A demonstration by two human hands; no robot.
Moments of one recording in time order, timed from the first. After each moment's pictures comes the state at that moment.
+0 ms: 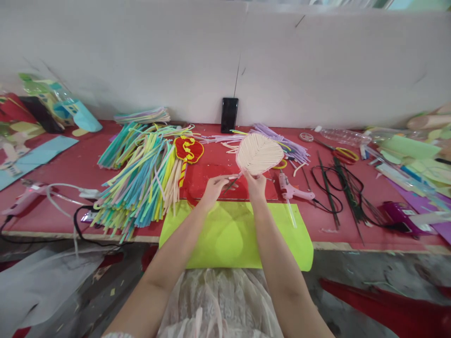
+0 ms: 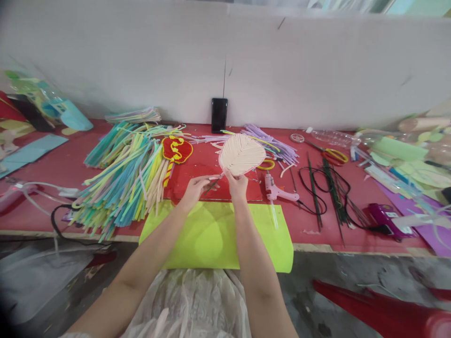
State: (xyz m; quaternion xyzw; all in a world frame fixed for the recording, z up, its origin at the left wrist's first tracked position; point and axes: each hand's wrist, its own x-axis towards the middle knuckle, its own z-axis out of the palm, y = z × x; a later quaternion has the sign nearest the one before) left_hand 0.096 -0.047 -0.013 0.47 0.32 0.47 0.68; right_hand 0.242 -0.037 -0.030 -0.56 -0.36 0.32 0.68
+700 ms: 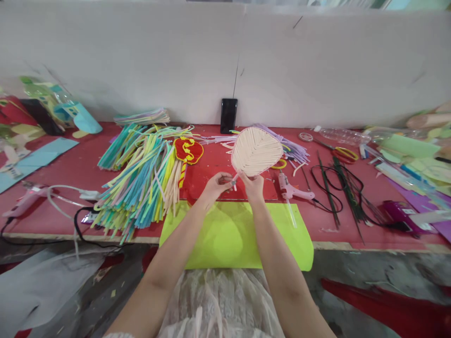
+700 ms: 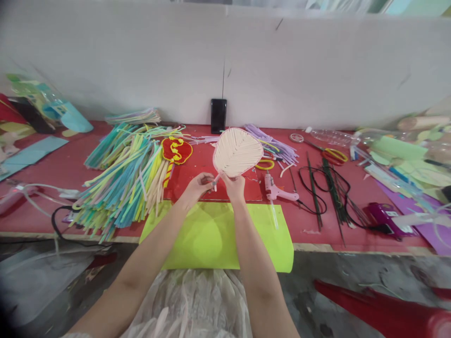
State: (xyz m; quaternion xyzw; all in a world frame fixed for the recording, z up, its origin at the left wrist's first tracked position) left_hand 0.097 -0.039 -0.017 0.45 0.35 0.46 0.68; right_hand 0.235 -0.045 -0.023 -0.54 -0.41 0.33 0.66
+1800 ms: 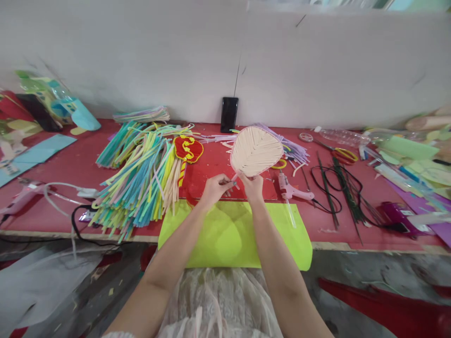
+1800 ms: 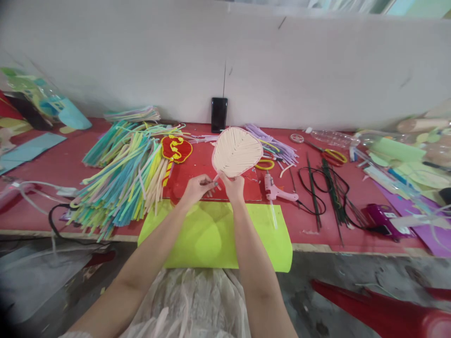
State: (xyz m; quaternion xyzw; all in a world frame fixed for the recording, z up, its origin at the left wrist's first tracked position) left_hand 0.092 -0.047 -0.011 0.60 0.42 0.39 0.55; right_hand 0.235 -0.047 -0.022 -0.54 -0.43 0.34 0.64
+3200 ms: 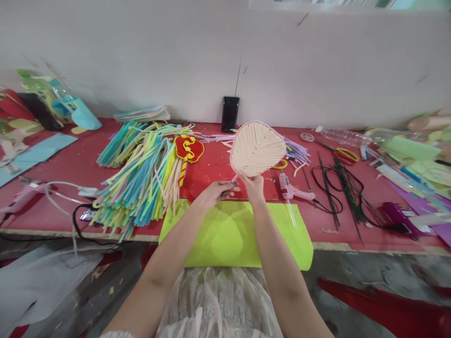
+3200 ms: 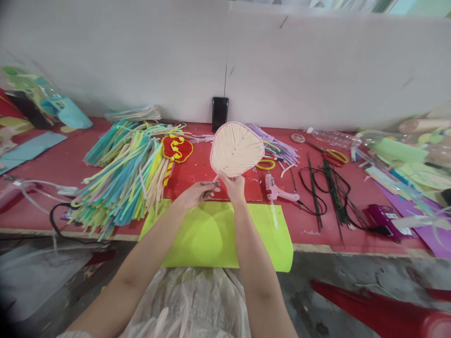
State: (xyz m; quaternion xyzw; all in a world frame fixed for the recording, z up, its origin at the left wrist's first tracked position) left_hand 0.087 -0.045 -0.016 0.35 0.39 0.31 0.79; right_hand 0.232 -0.051 -0.012 -0.49 -0.46 0.37 0.65
